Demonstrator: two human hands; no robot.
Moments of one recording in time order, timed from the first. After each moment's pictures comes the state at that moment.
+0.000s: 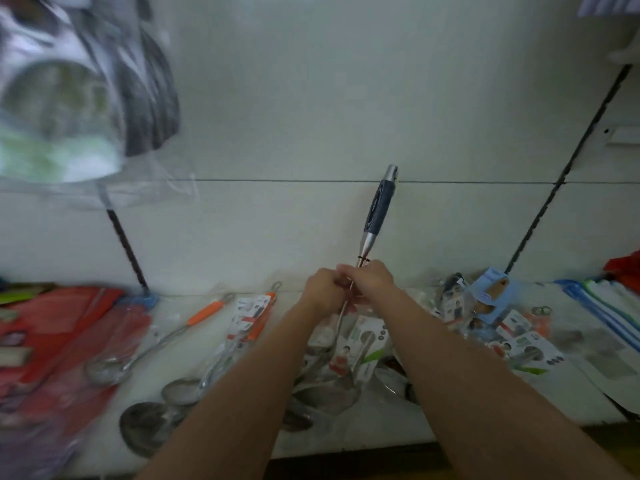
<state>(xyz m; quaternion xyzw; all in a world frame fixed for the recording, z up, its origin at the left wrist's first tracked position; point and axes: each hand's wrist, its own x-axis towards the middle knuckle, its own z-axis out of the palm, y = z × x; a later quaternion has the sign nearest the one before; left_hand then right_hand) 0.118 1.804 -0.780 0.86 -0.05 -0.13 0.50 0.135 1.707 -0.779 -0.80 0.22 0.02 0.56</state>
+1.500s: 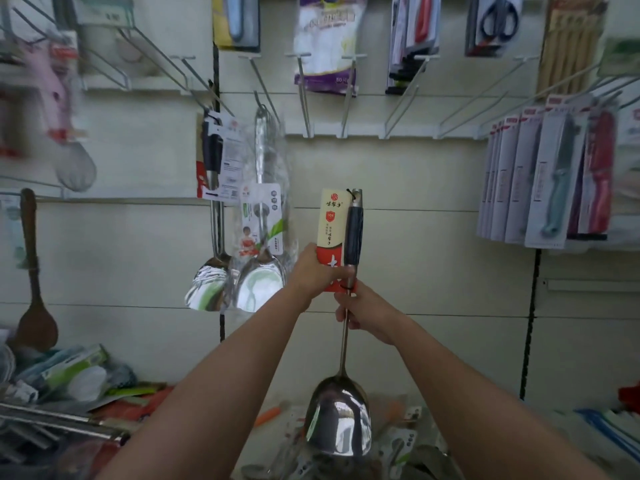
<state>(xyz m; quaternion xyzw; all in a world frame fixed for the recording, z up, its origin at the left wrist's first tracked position) -0.042 1.899 -0.515 0.78 -0.13 0.16 0.60 -0.049 1.783 -0.552 -0.81 -0.16 -0.01 0.56</state>
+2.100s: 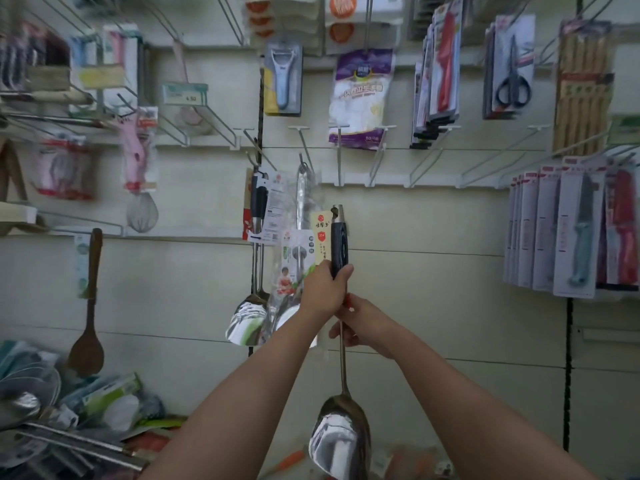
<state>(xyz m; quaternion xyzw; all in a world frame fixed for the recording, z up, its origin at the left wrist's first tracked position) -0.076 1.933 -0.474 0.82 -0.10 0.32 0.47 -0.077 1.839 -0.502 -0.82 -0.21 -0.01 0.54</state>
